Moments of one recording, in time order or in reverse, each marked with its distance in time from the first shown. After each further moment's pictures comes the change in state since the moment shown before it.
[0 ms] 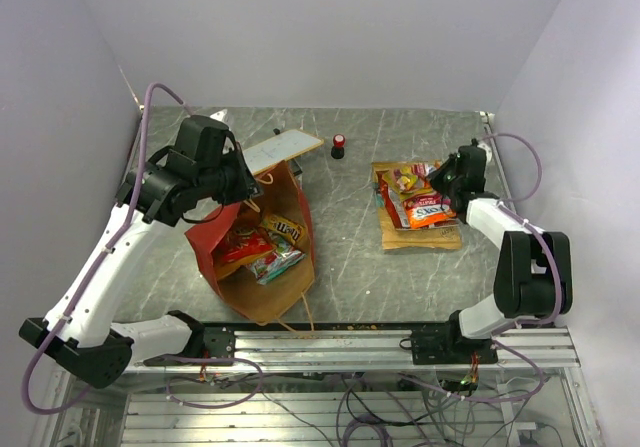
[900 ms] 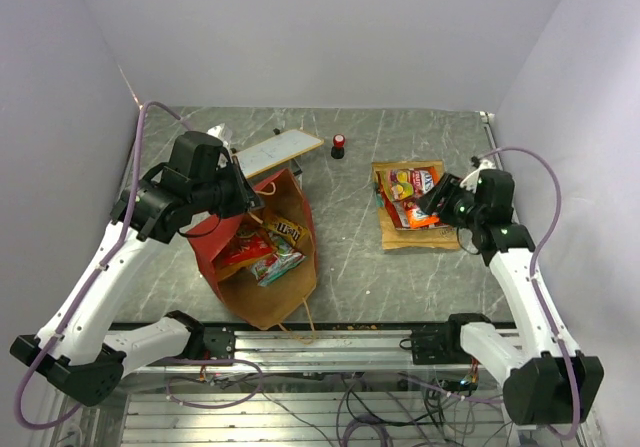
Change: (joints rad) left arm 0.000 -0.098 -0.128 0.045 0.062 -0.024; right arm 0.011 -0.564 -0.073 -0.543 -0.216 -0.165
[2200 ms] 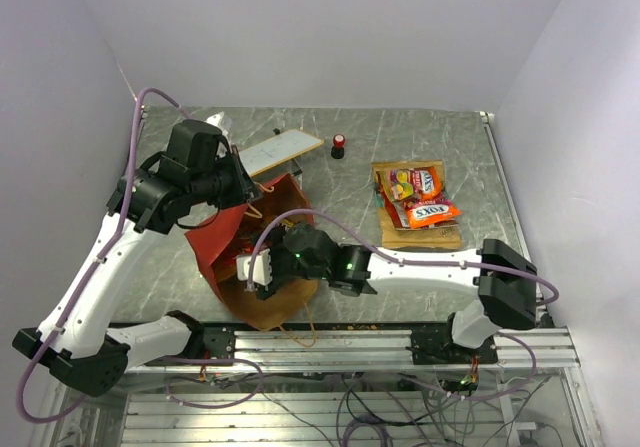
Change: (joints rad) left arm 0.000 0.052 0.113 -0.046 -0.032 0.036; right arm 1.271 0.610 0.268 0.539 0.135 -1.146
